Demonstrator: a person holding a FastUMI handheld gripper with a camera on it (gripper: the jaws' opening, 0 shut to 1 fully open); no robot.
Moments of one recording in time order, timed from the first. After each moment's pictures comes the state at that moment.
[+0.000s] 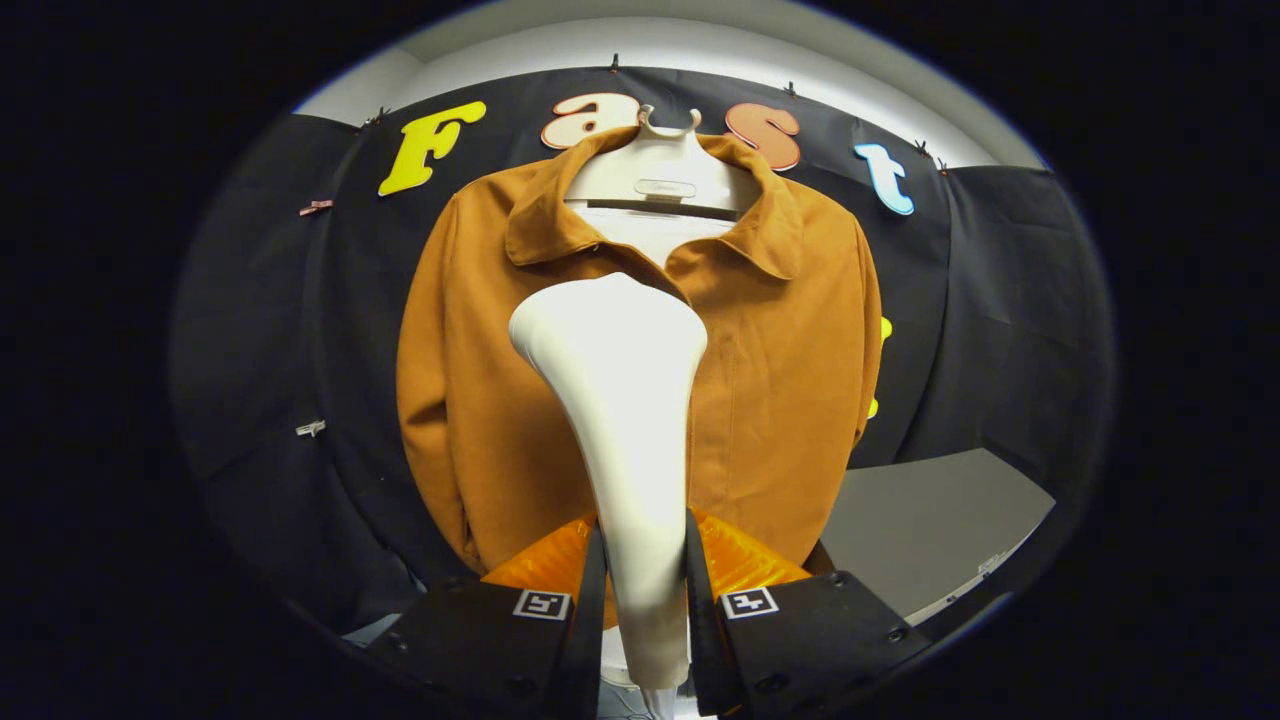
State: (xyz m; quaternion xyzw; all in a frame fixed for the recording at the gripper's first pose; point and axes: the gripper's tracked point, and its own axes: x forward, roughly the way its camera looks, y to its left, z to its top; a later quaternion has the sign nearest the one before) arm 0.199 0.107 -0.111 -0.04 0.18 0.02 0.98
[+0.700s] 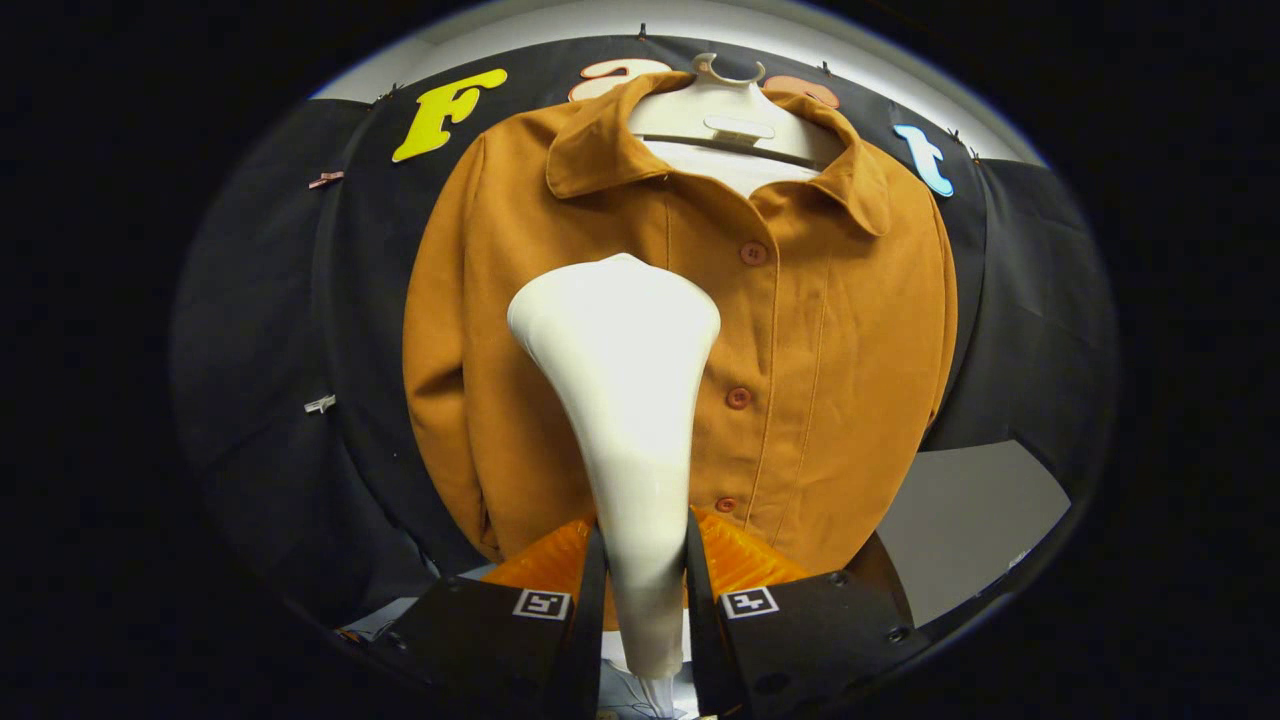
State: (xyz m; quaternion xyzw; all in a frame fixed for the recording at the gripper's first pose) arm 0.224 0.138 -0.163 -0.04 0.24 0.04 0.97
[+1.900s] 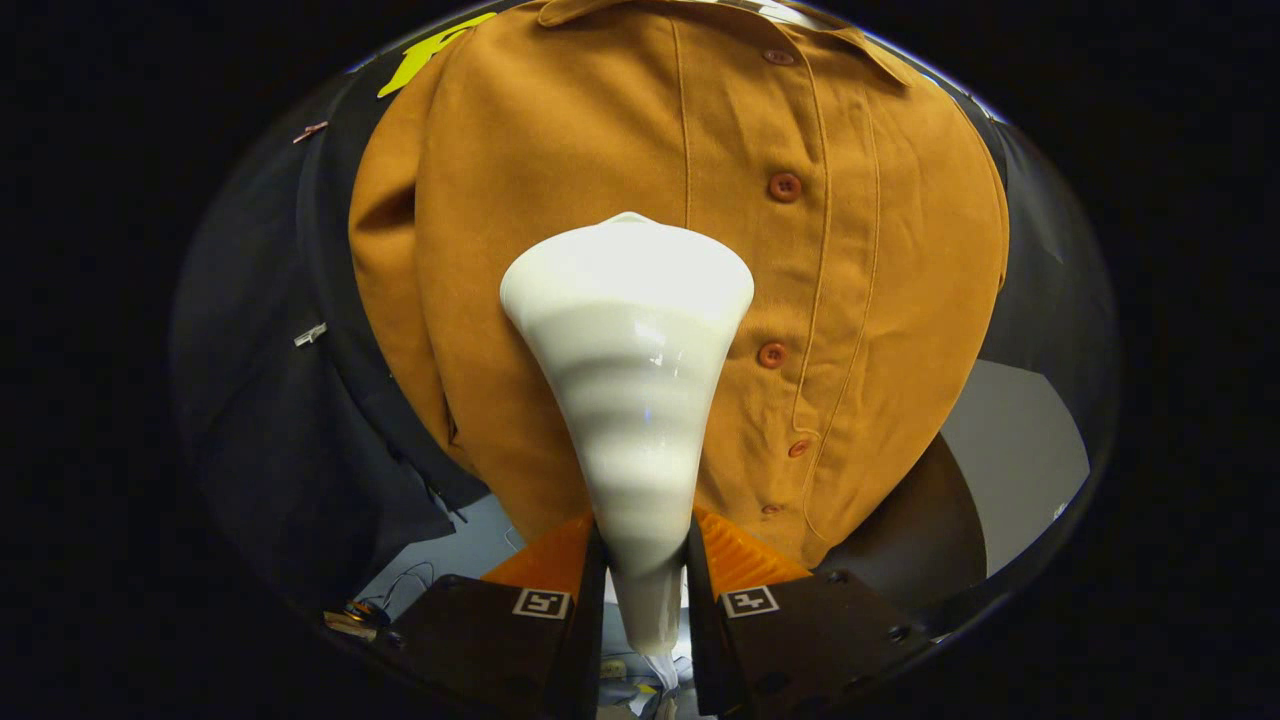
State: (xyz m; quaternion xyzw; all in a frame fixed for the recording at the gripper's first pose) arm 0.190 0.132 -0.277 -0.04 0.38 0.04 0.92
